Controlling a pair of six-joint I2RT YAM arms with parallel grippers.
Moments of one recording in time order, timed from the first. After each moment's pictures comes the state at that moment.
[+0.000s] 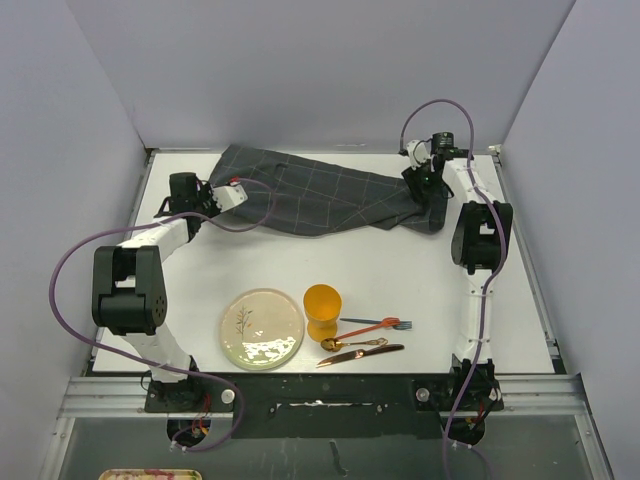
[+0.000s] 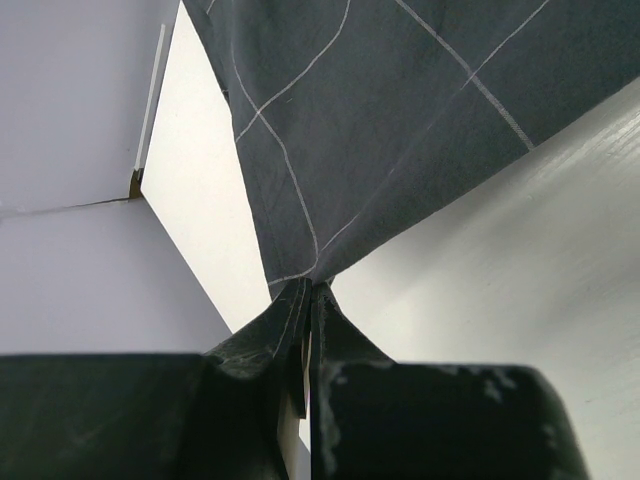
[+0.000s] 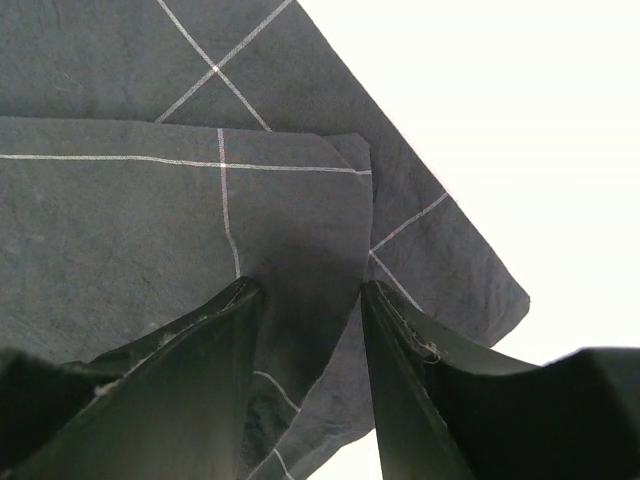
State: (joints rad) left arm -0.01 1.74 1.08 0.00 0.09 1.09; right arm 0.01 2.45 2.16 -0.78 -0.18 -0.61
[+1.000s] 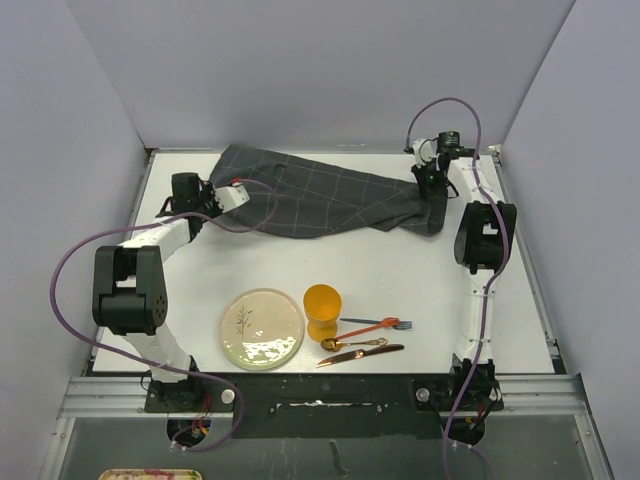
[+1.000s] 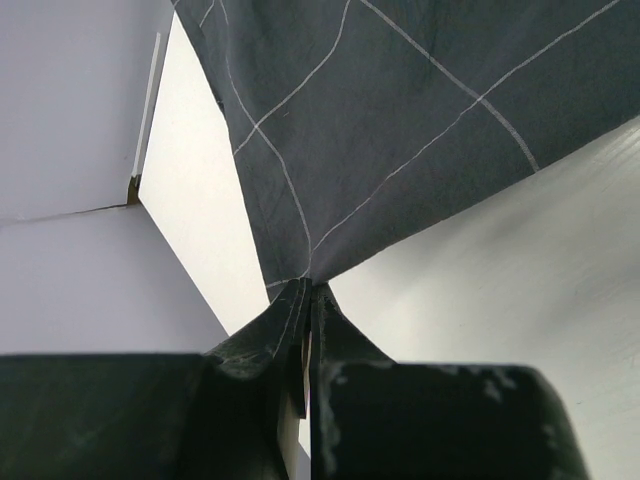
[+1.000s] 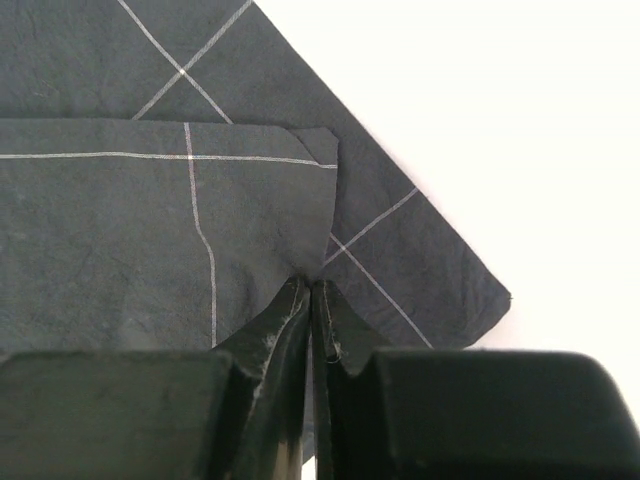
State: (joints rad) left arm -0.02 1.74 1.08 0.00 0.09 1.09; right arm -0.01 2.45 2.17 -0.79 -0.21 -0.58
